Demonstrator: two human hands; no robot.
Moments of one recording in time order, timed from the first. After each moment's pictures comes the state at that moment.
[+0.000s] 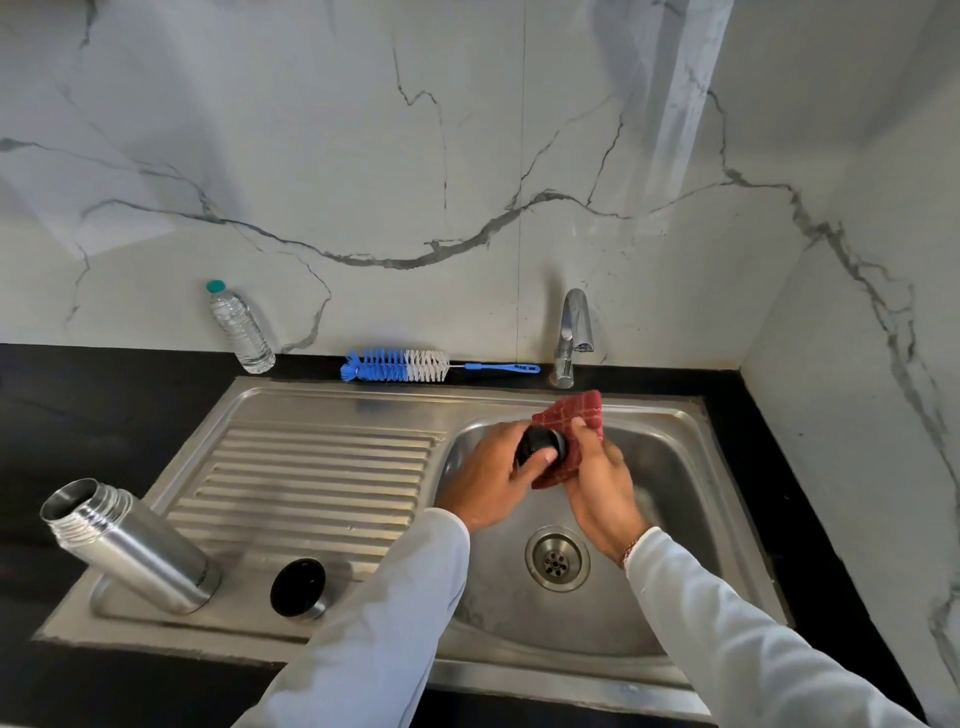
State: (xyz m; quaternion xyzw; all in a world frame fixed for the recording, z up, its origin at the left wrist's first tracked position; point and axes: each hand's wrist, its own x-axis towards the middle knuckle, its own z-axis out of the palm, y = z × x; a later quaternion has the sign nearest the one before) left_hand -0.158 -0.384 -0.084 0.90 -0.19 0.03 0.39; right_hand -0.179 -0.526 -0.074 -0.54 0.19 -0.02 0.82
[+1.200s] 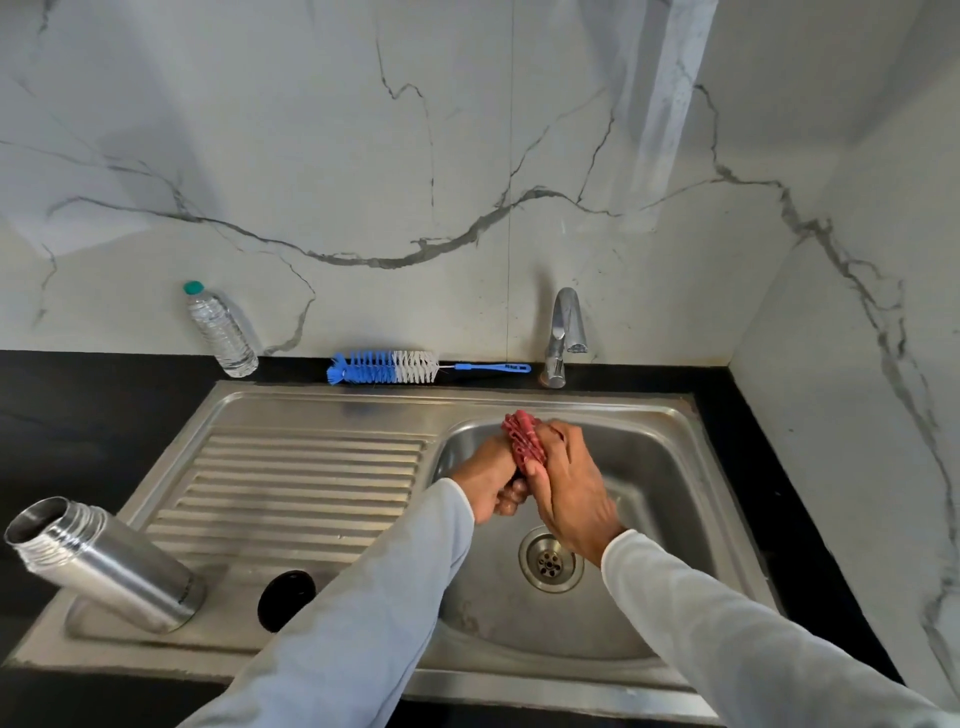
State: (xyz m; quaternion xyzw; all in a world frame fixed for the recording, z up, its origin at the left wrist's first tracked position) left_hand -0.138 -0.407 -0.067 0.69 0.14 -0.32 0.63; right_hand -0.167 -0.538 -0.125 -0.89 -0.20 -0.24 0.32
